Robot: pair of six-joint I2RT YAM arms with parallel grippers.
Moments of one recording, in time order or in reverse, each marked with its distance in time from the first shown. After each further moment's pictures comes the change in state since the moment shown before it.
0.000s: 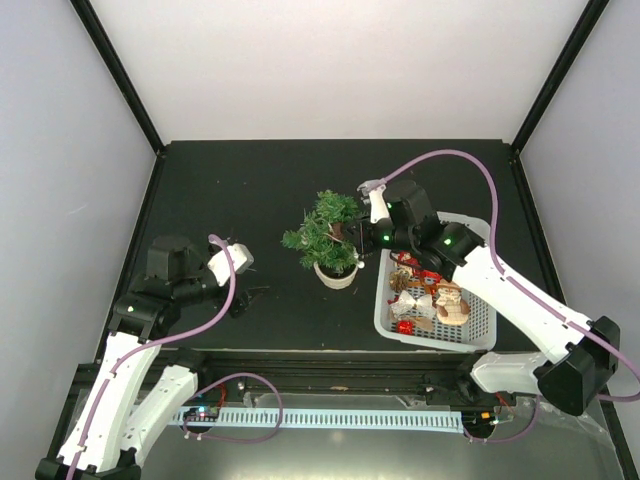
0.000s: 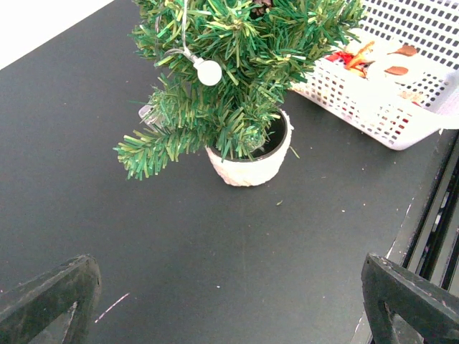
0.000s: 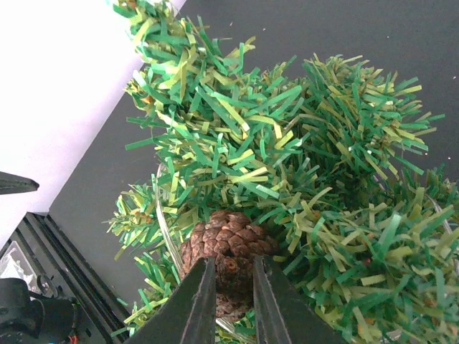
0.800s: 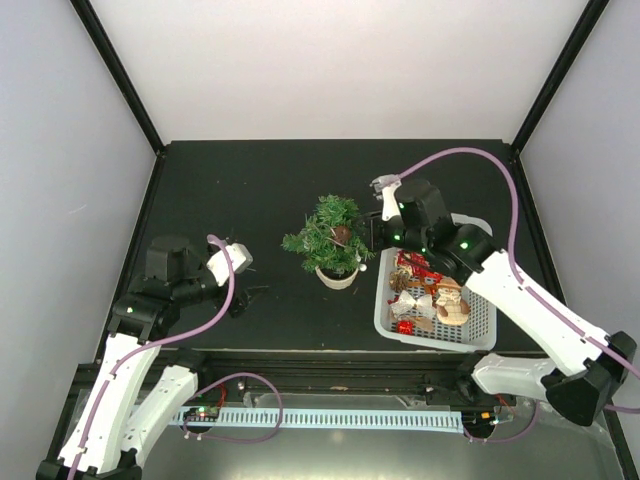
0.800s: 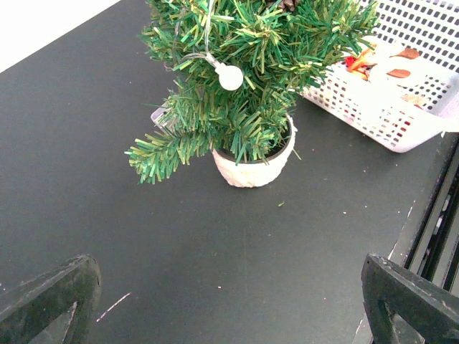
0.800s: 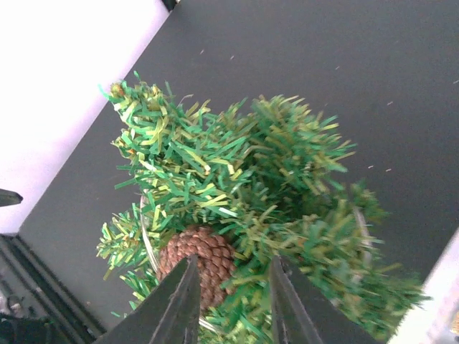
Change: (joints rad) left arm 0.006 -0.006 0.000 0.001 0.000 -0.006; right arm 0.000 -0.053 0.030 -0.074 0.088 -0.017
